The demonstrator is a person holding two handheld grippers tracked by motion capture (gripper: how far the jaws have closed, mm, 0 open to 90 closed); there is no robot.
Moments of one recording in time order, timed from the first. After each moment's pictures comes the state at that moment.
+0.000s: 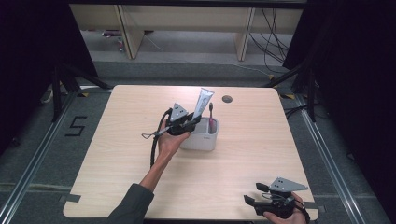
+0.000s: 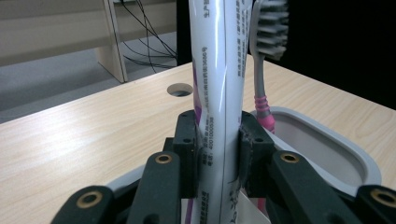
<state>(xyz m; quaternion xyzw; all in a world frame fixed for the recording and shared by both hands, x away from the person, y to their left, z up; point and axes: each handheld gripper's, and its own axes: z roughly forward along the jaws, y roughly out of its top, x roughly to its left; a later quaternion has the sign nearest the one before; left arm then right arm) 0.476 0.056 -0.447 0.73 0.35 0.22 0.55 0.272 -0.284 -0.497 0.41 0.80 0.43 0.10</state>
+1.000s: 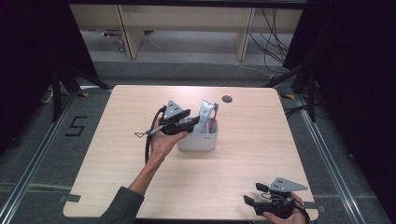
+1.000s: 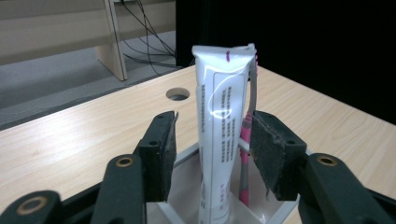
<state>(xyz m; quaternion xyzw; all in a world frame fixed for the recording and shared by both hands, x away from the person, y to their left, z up) 0.454 0.070 -0.413 0.73 0.35 0.22 0.54 0.271 -0.283 -0.497 0.41 0.80 0.43 0.10</state>
